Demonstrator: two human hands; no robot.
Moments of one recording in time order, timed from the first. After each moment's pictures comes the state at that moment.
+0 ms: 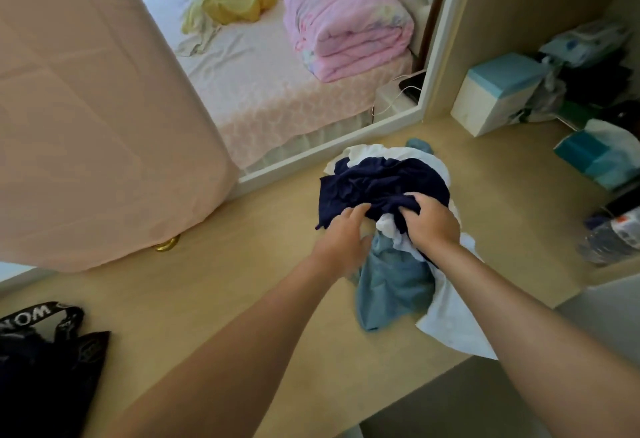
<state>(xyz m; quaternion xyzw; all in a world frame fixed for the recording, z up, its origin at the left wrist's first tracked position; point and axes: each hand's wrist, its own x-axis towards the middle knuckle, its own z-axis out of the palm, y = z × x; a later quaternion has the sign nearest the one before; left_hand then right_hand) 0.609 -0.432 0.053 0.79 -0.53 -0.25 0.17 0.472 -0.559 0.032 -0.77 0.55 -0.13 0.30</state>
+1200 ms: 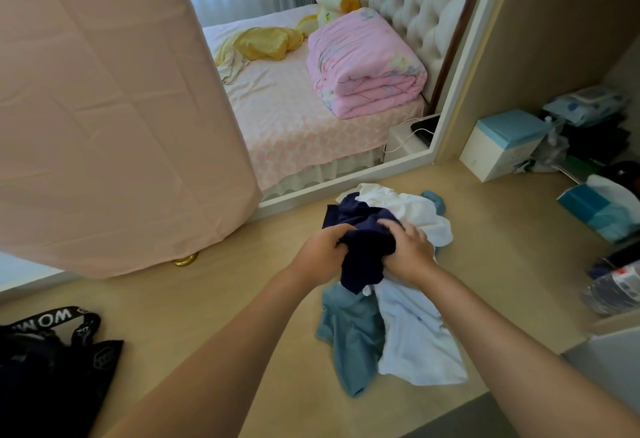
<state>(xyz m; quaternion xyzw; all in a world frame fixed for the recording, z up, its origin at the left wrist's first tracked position) 0.656 -0.401 0.109 0.76 -0.47 -0.31 0.32 0.513 -0.528 0.075 -0.84 0.46 -0.01 0.30</state>
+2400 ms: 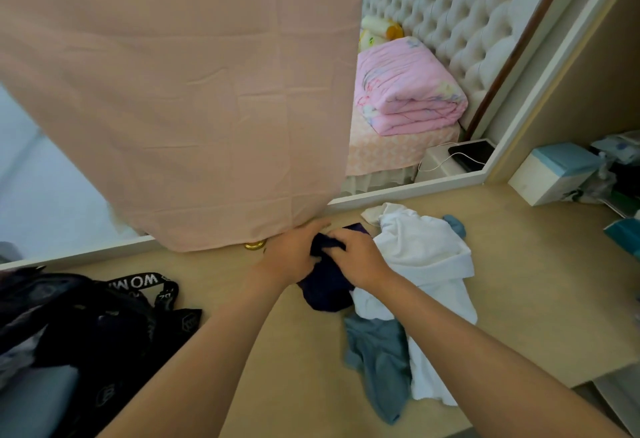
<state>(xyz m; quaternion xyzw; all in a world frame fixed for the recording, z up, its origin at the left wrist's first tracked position) 0.795 -0.220 0.133 0.82 -0.51 -0.18 0.19 0.674 -0.336 0.104 -0.85 0.26 -0.11 0.44</state>
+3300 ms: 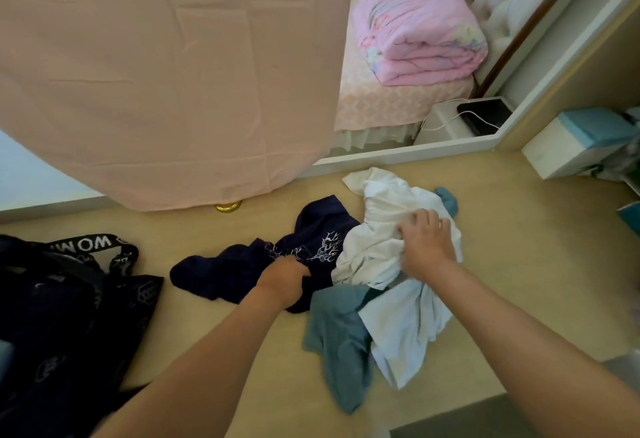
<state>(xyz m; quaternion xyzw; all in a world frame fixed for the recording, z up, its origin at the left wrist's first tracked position) 0.758 -0.239 -0.016 0.83 -0.46 -0.30 0.01 0.590 -0.459 0.034 -0.93 0.33 0.14 -0.06</state>
